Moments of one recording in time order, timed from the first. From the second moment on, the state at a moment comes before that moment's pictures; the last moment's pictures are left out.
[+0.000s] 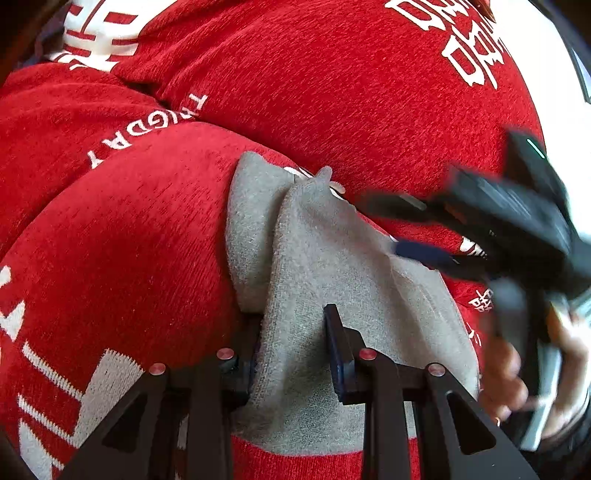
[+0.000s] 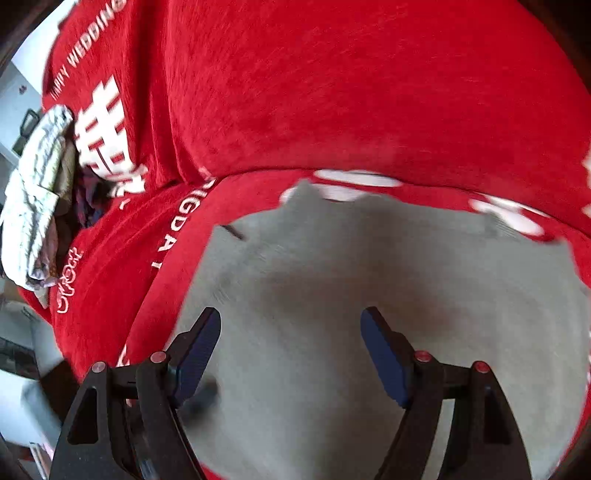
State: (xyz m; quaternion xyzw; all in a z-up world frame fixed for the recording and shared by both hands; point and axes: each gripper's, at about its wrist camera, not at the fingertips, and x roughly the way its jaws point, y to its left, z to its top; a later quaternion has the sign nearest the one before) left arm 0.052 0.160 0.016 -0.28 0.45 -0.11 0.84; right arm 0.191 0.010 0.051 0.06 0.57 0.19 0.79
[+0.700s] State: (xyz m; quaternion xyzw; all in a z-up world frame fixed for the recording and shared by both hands) left arm 0.050 0.143 0.031 -0.21 0.45 -0.09 0.86; right arm 0.232 0.102 0.012 -0.11 0.63 0.17 0.76
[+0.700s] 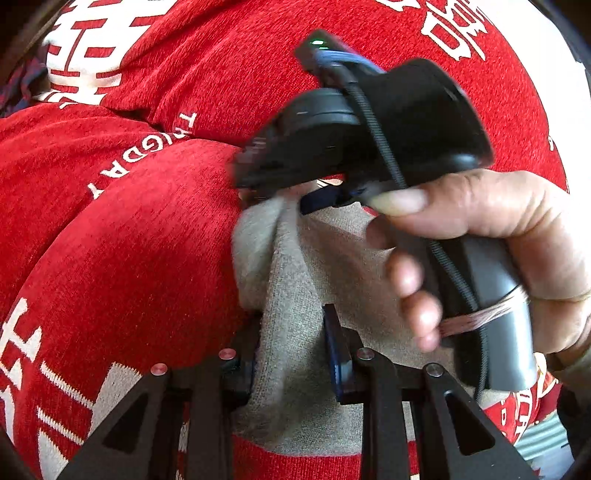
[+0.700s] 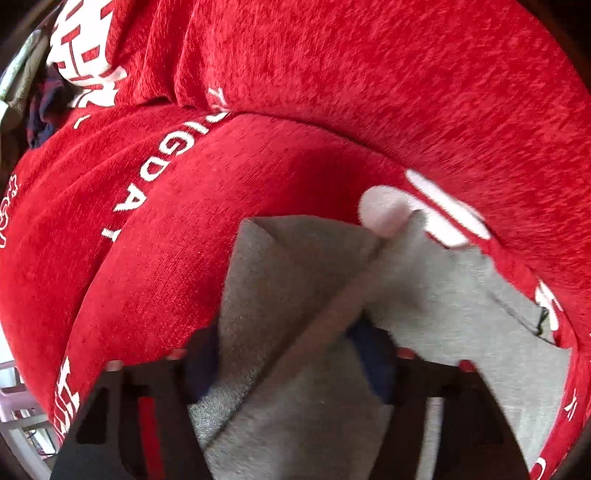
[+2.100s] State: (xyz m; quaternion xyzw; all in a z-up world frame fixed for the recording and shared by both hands) left arm 0.027 0.048 0.105 -0.11 0.44 -0.12 0.88; right arm 0.198 -0.079 0.105 0.18 0.50 0.29 0.79
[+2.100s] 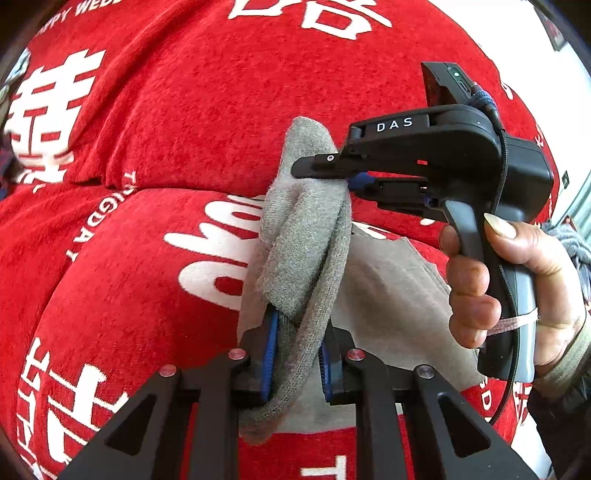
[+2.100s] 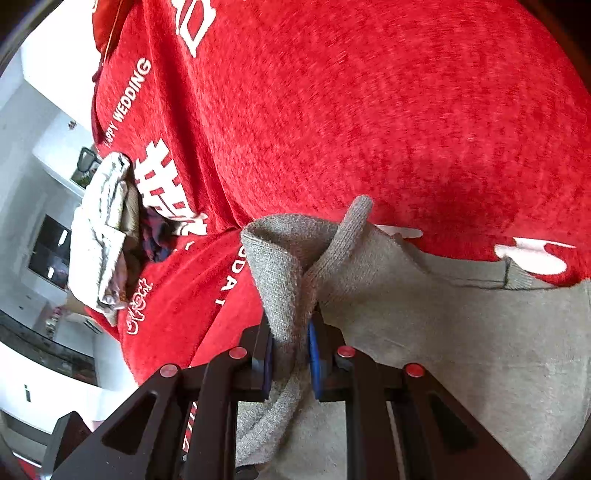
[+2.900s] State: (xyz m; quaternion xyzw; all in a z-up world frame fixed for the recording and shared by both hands) left arm 0.032 -0.103 0.124 0.01 0.46 -0.18 0.87; right arm 0.197 -0.213 0.115 0.19 0.52 0.31 0.78
